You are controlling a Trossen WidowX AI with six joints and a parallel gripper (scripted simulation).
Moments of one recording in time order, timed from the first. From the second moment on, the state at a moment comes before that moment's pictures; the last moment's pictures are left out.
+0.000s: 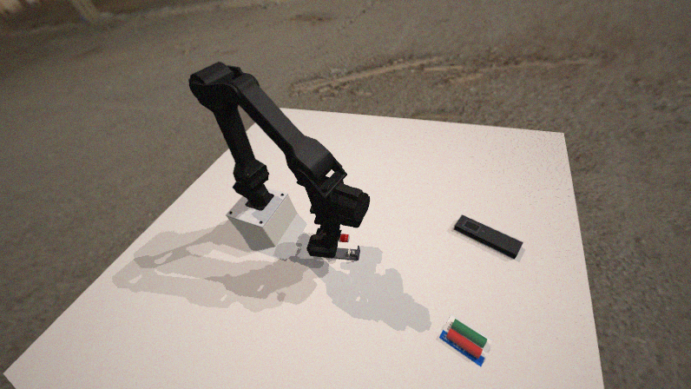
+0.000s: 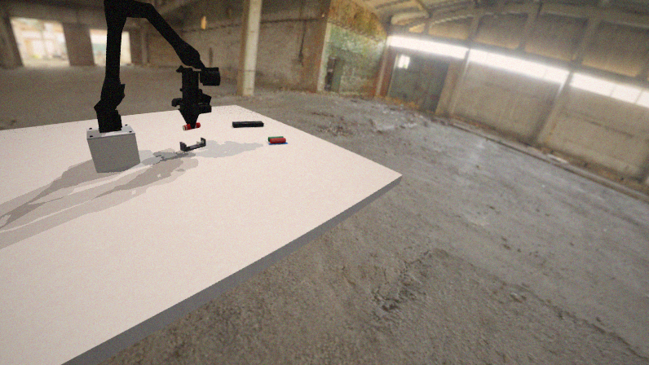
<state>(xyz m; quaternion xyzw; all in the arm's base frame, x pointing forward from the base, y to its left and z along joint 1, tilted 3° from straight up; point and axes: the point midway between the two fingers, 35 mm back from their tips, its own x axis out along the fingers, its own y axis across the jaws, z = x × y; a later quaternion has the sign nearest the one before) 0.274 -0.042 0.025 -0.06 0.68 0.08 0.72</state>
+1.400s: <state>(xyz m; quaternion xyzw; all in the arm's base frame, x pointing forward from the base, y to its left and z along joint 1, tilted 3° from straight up) 0.277 -0.040 -0.020 -0.08 0.81 0.08 0.58</state>
